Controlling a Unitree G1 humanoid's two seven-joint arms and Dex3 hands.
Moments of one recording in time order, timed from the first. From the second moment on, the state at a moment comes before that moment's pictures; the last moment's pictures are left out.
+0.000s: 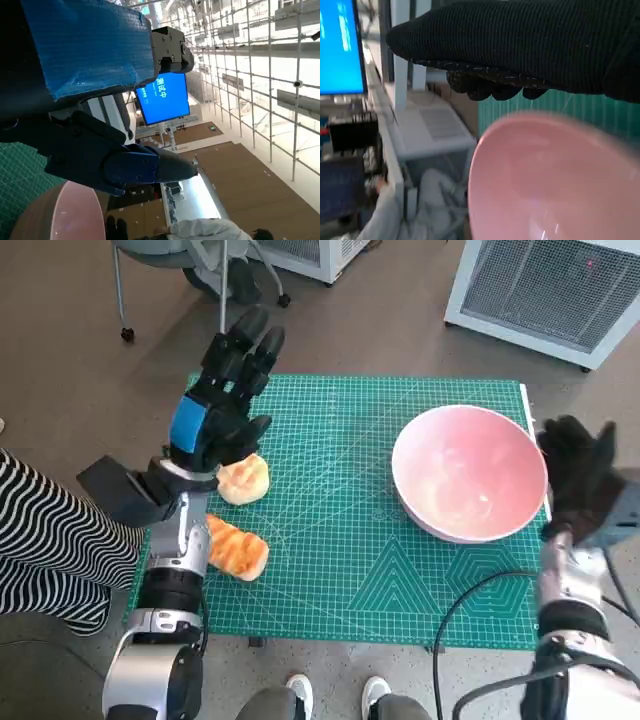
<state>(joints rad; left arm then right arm) -0.70 0.16 0.21 0.70 -0.32 -0.55 -0.60 -0.79 -0.31 -0.39 1.29 0.16 -0.42 0.11</state>
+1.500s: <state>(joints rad) -0.62 0.20 0.22 0.62 -0.32 -0.55 -0.57 -0.89 -0.10 -0.41 1.30 0.16 -0.37 0.17</state>
